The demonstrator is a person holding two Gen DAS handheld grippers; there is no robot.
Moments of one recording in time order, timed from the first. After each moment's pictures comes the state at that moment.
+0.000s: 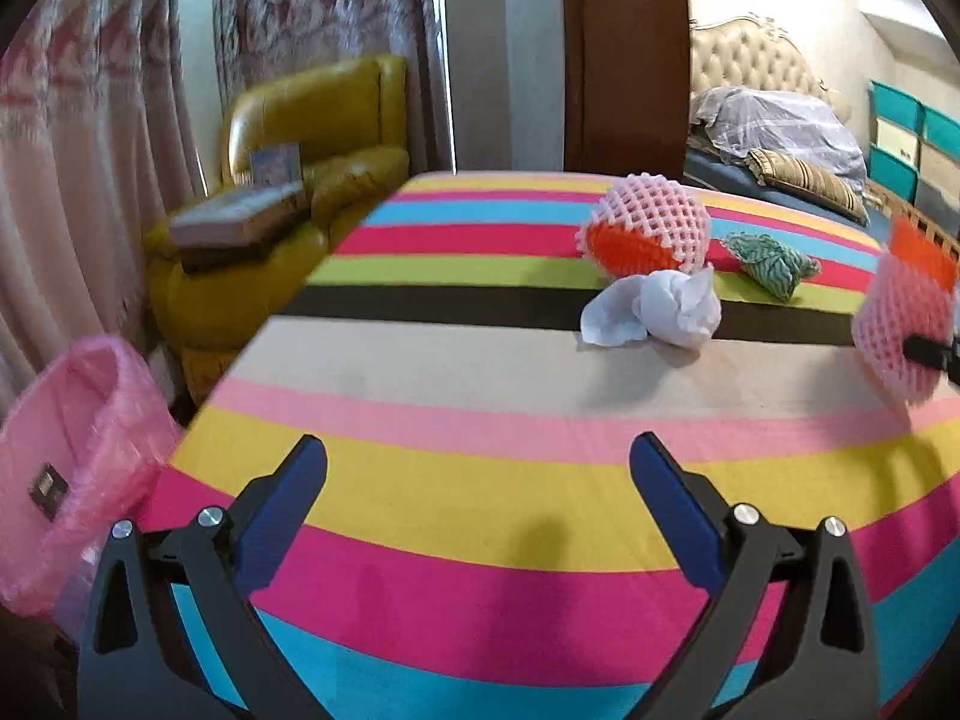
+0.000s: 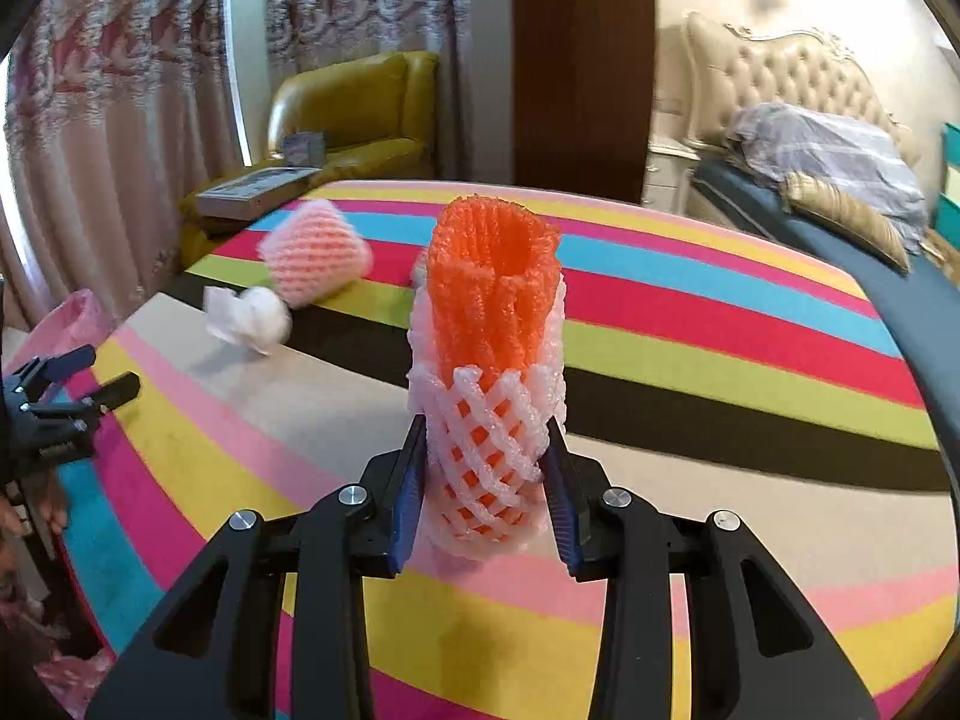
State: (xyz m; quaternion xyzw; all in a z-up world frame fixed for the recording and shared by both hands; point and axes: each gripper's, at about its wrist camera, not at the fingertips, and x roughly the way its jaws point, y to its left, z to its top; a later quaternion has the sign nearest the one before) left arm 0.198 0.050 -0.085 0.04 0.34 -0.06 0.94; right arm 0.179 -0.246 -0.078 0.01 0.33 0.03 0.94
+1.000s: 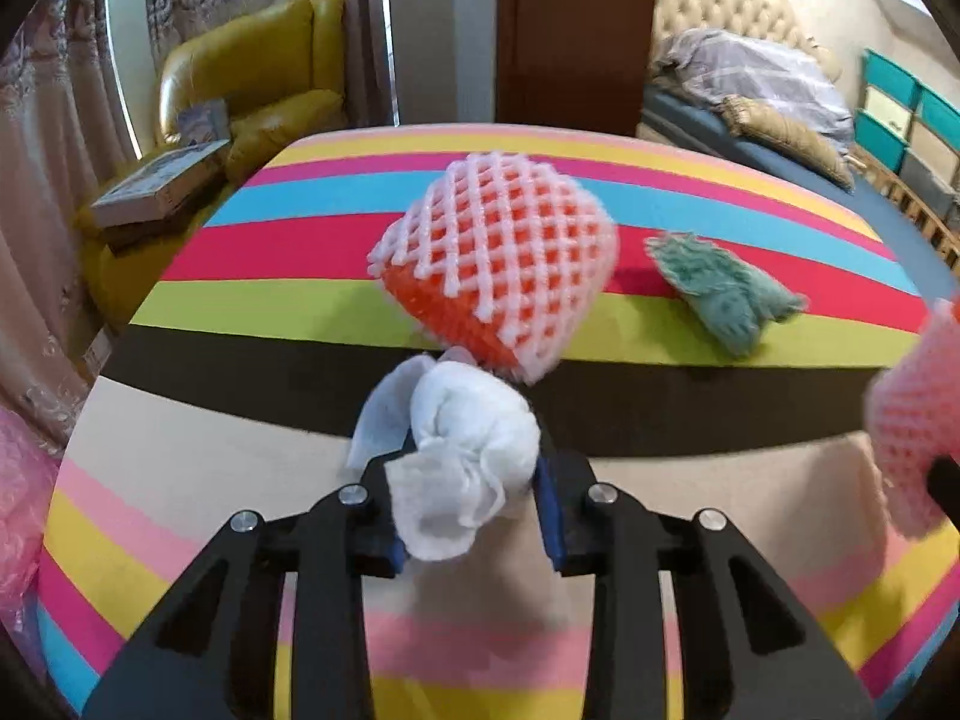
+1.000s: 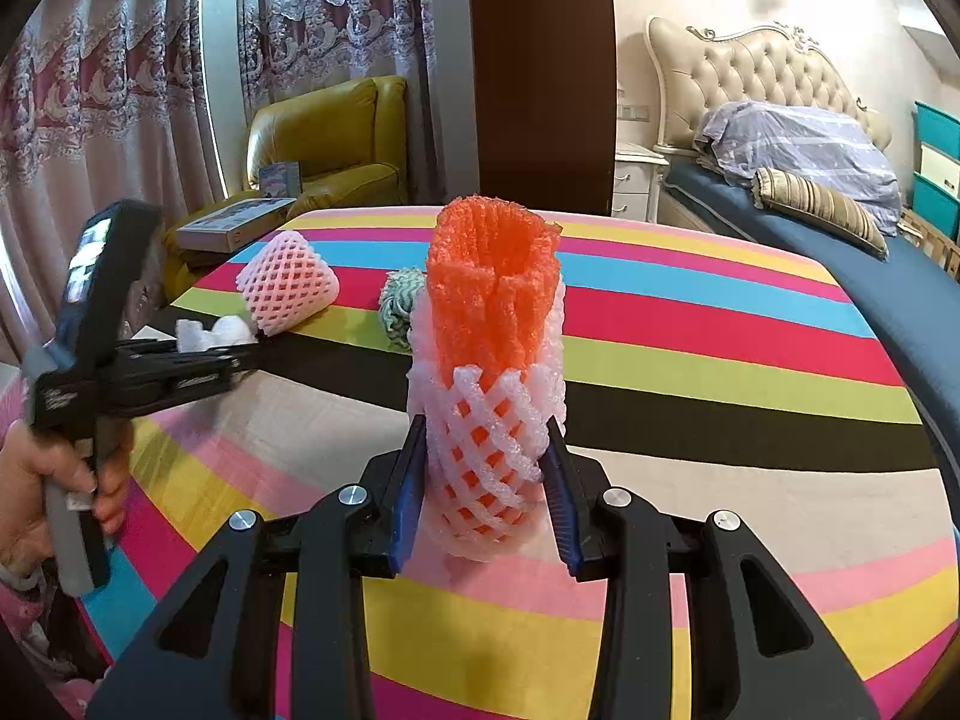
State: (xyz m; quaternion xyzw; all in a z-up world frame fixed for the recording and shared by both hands) left arm 0.279 -0.054 -0.082 0.04 0.41 -0.11 0.91; right arm 0.171 -0.260 -0.072 0.02 0.31 0.01 0.95
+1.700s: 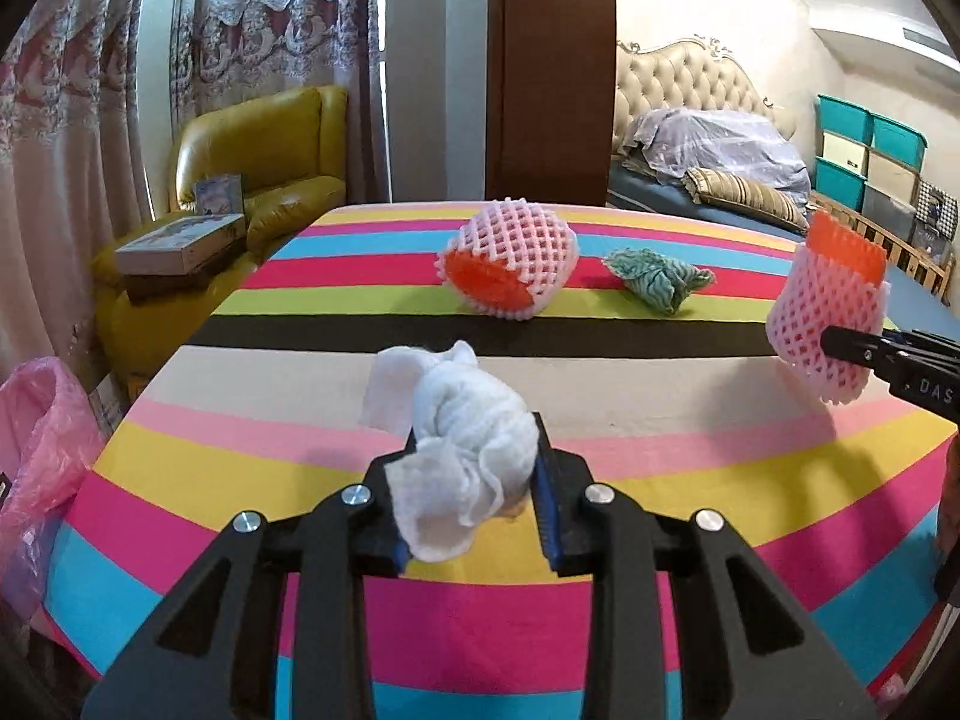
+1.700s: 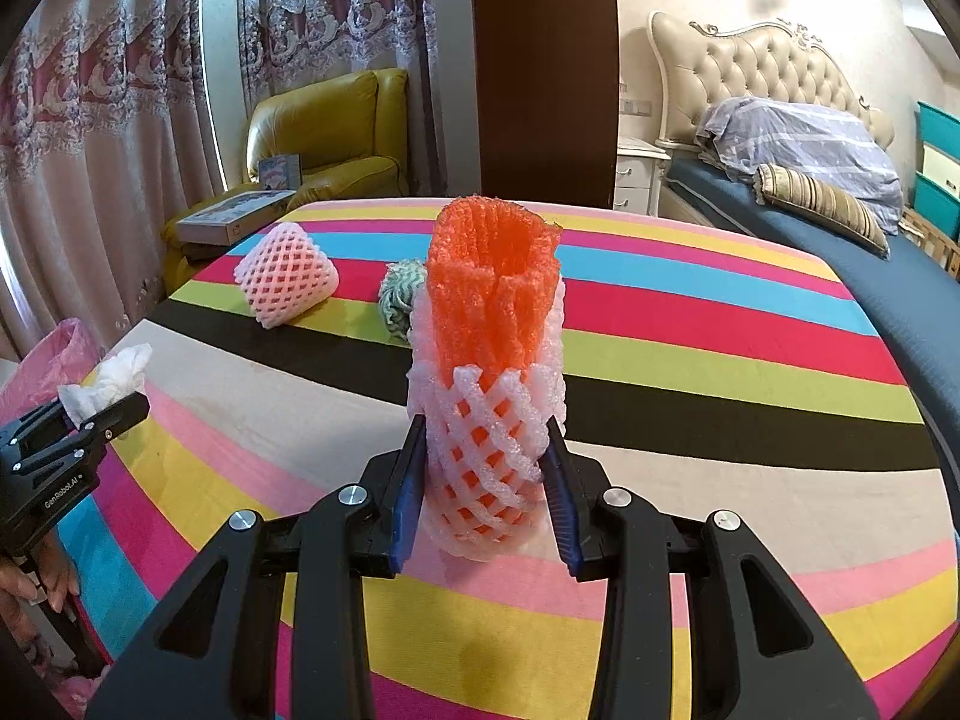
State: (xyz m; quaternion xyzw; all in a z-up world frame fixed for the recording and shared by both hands) left arm 0.168 -0.004 -0.080 0.04 0.29 -0.13 0.95; right arm 0.174 -0.259 -0.072 0.02 0.32 0.01 0.95
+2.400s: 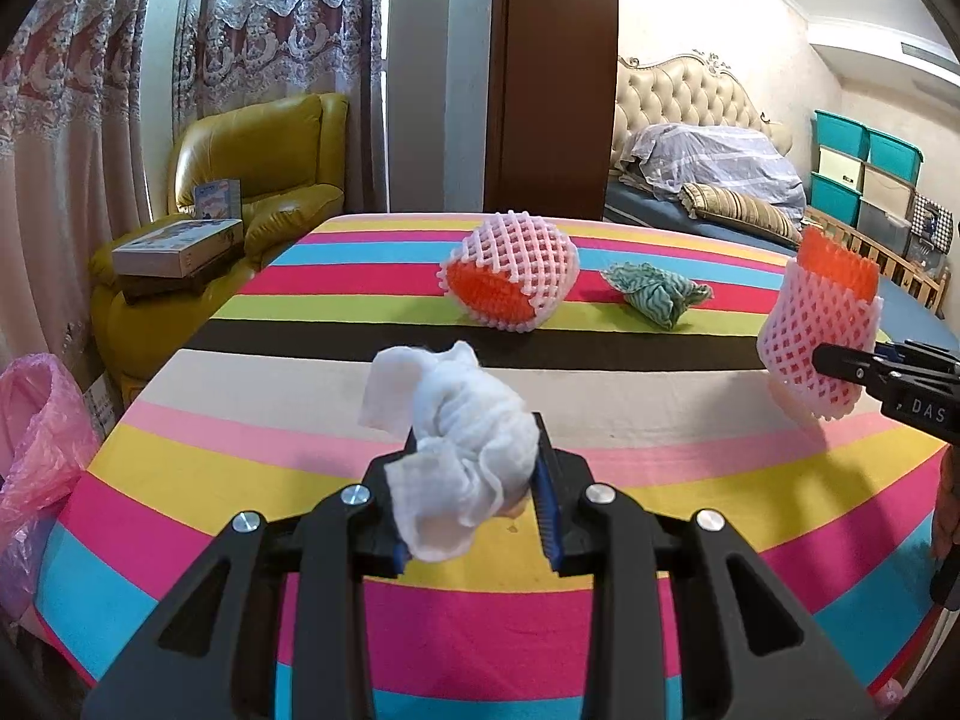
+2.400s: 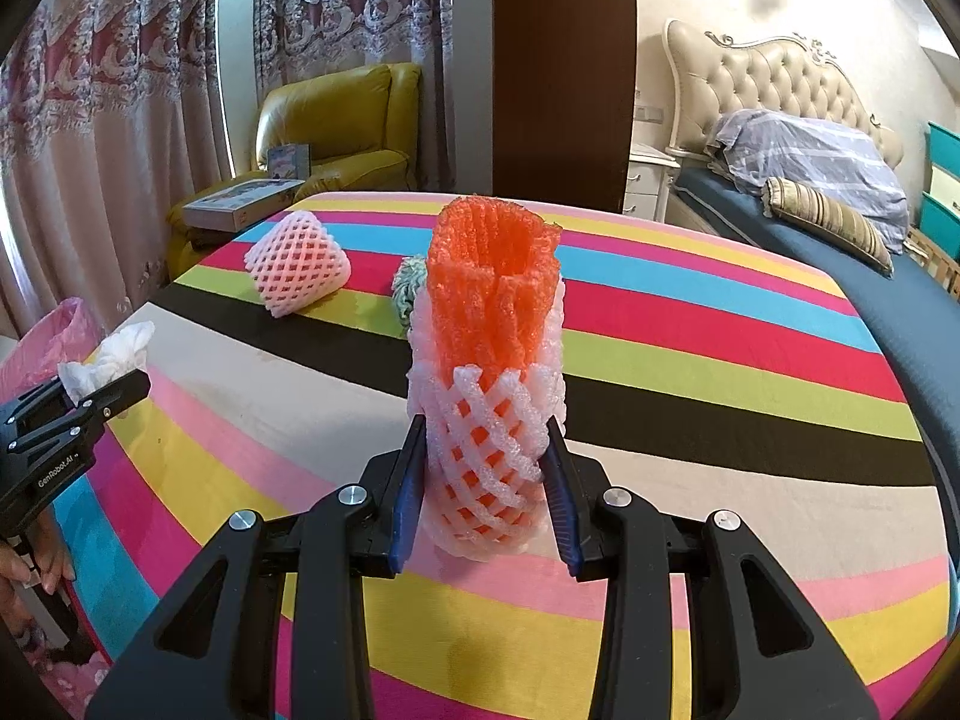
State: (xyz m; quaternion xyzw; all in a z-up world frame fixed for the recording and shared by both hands) left arm 0.171 -0.001 -0.079 0.03 0.28 -0.14 0.95; right arm 0.173 -0.249 -0.075 0.00 0.32 0.02 0.95
